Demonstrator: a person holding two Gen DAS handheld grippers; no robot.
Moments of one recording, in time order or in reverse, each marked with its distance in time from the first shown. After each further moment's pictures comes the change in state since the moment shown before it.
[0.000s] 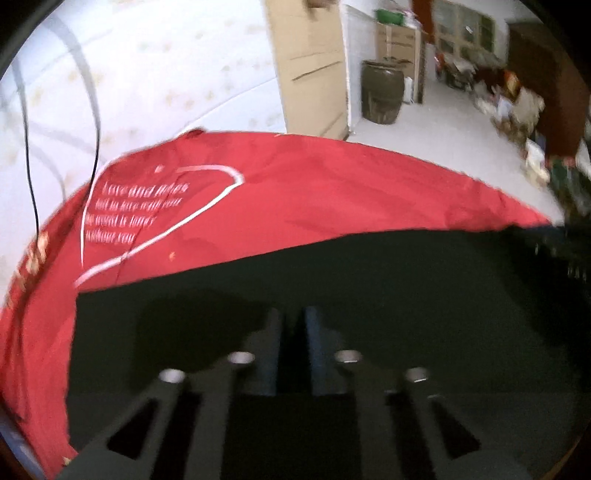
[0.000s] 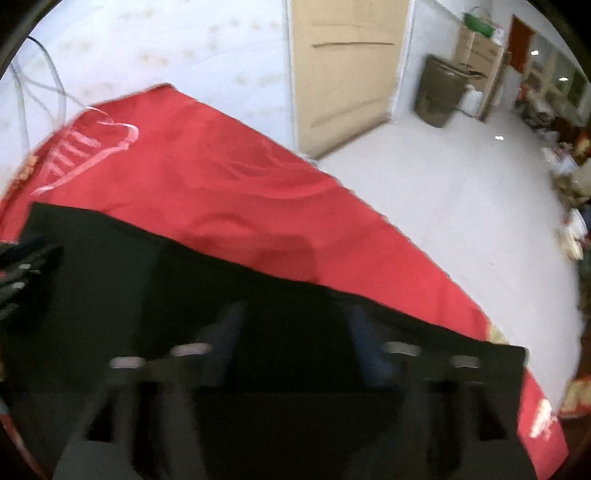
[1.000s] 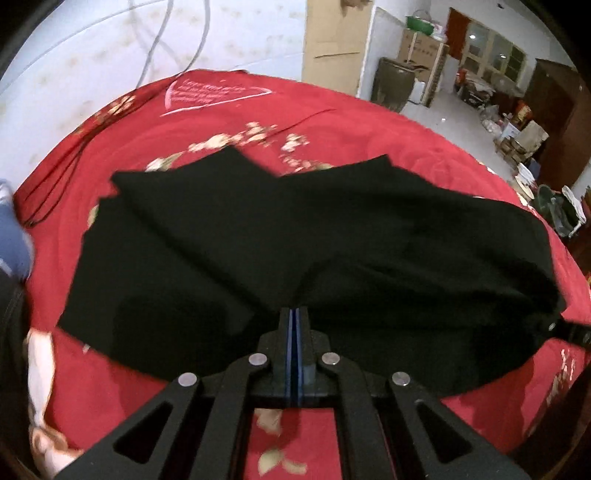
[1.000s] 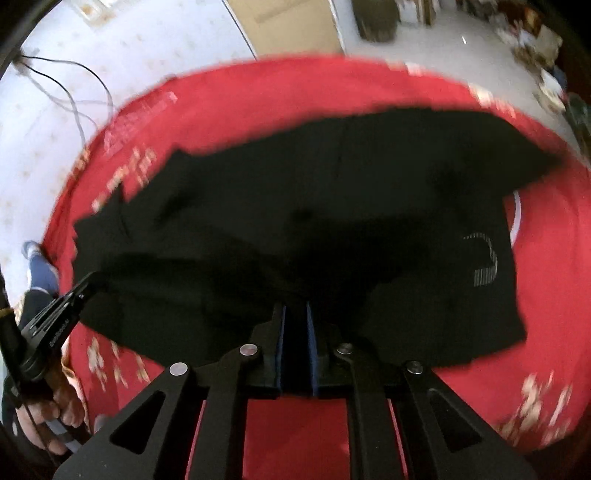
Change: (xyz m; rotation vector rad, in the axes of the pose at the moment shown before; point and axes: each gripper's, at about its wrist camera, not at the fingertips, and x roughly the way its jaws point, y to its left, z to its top) left arm -0.160 0.010 -0.181 -0.230 0.100 -0.095; right arm -0.151 0.033 -0.222 0.419 0.156 0.148
